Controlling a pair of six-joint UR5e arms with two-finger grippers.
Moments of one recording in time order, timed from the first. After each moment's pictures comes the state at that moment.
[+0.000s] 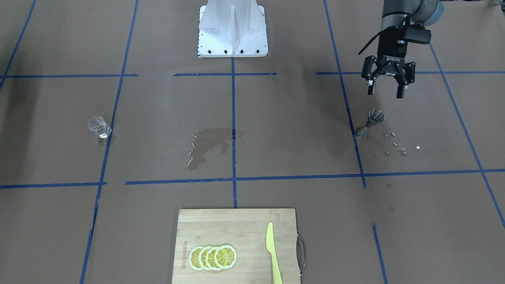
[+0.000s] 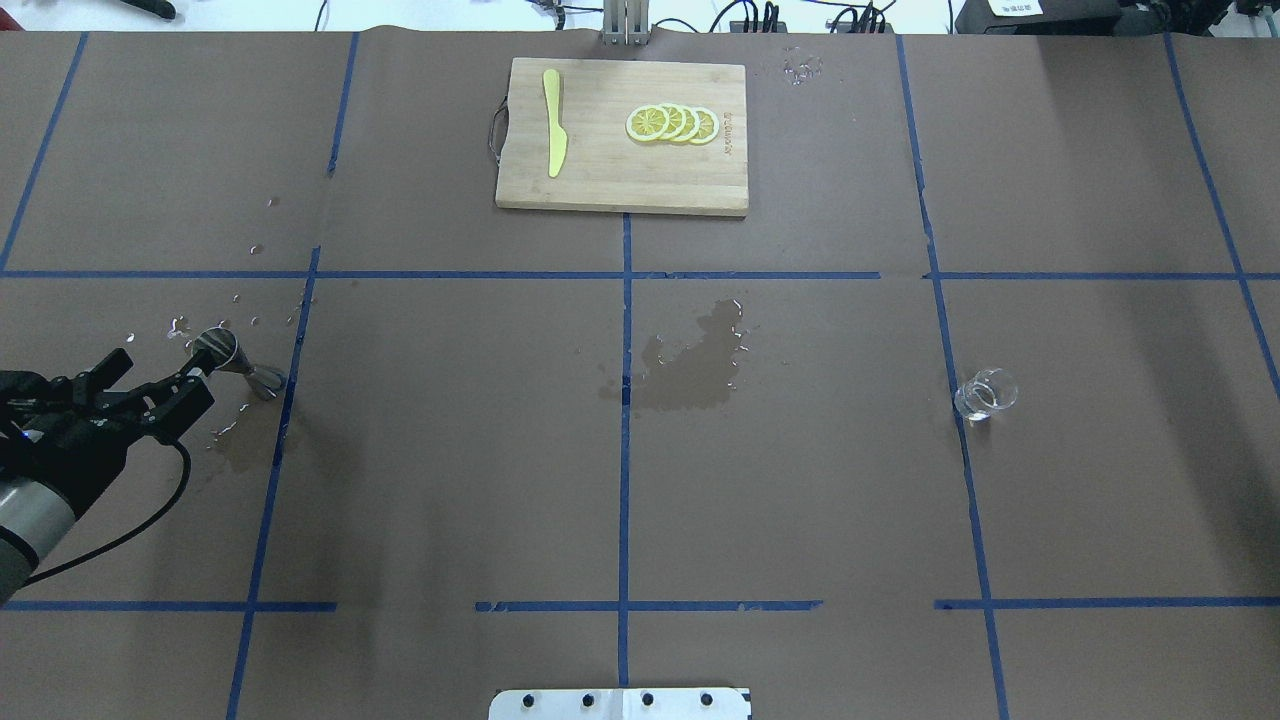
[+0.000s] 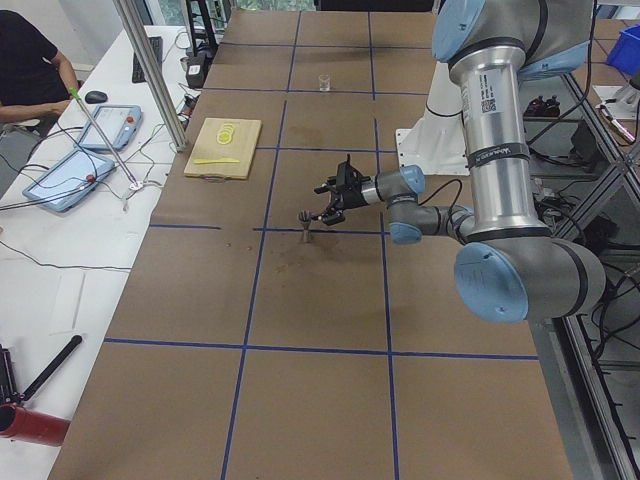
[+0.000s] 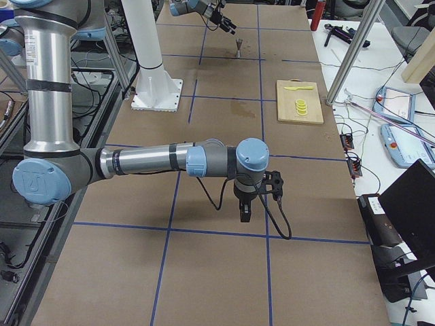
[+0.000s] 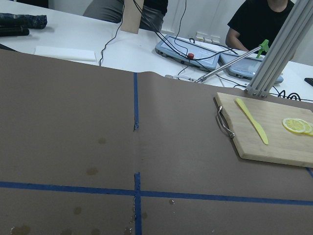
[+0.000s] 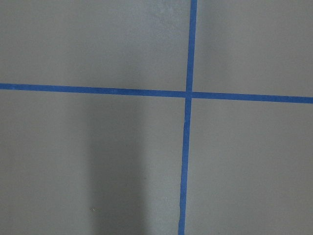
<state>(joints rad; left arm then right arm) -0.23 -1.26 -1.97 -2.64 -0.70 -1.26 1.56 -1.61 1.75 -1.68 2.37 -0.01</state>
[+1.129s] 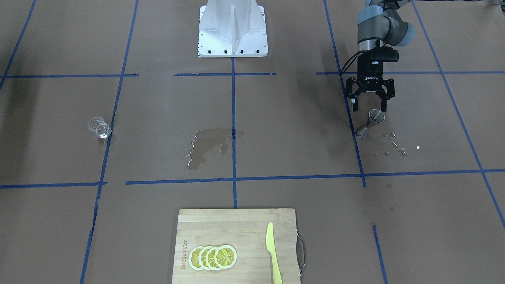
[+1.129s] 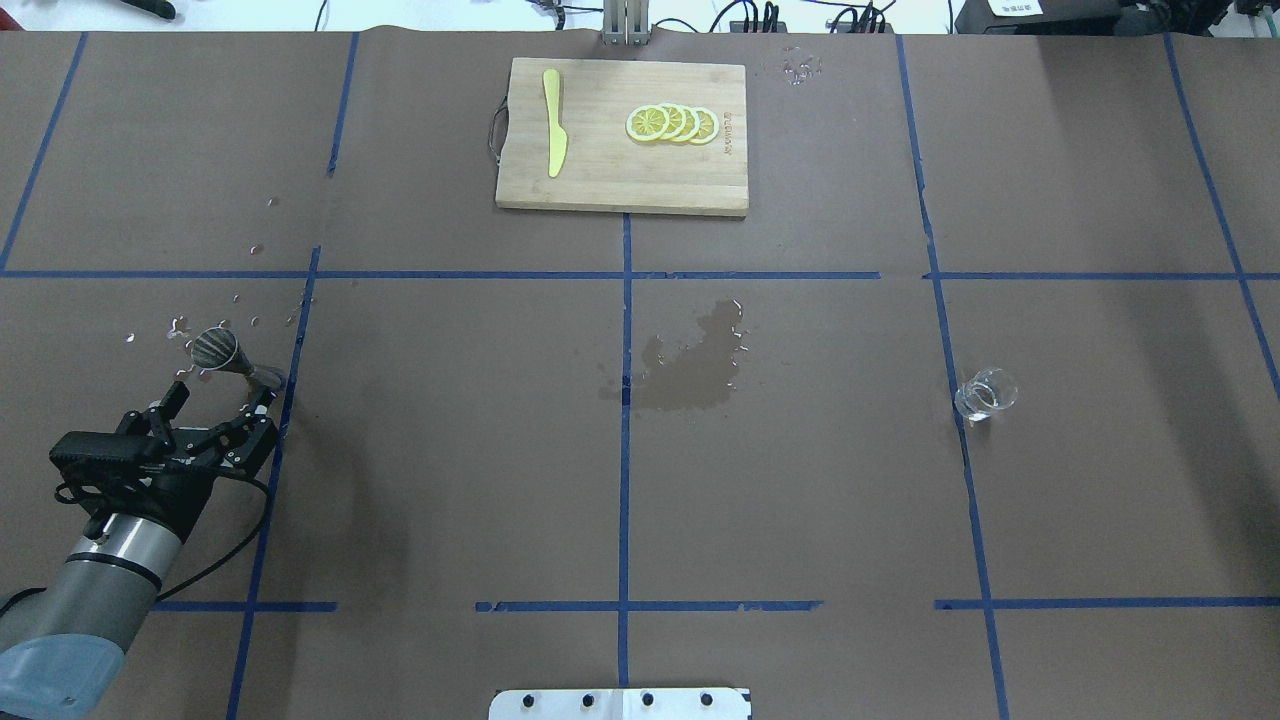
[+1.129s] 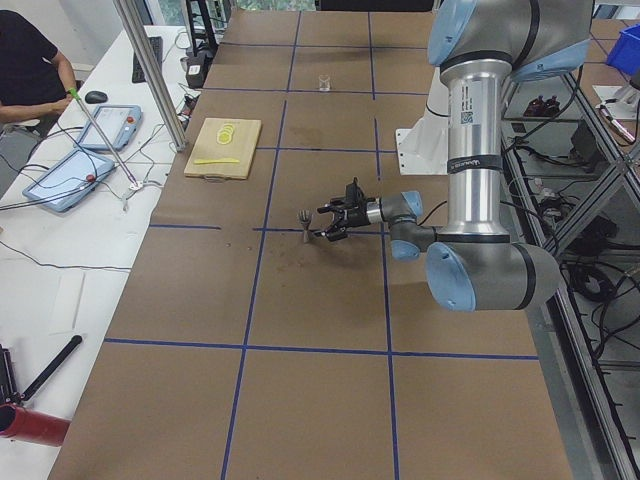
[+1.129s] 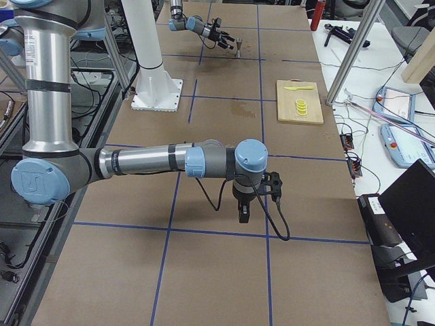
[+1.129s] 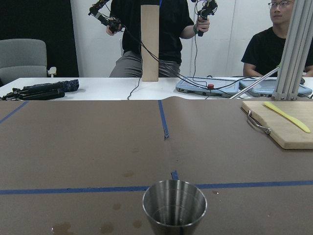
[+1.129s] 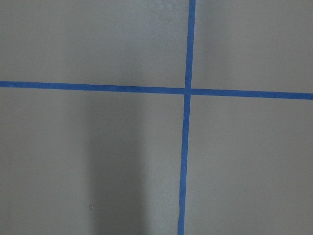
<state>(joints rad) -0.15 -1.44 -1.70 -2.65 -0.51 -1.25 1.56 -1.61 1.75 -1.68 2.37 -0.01</state>
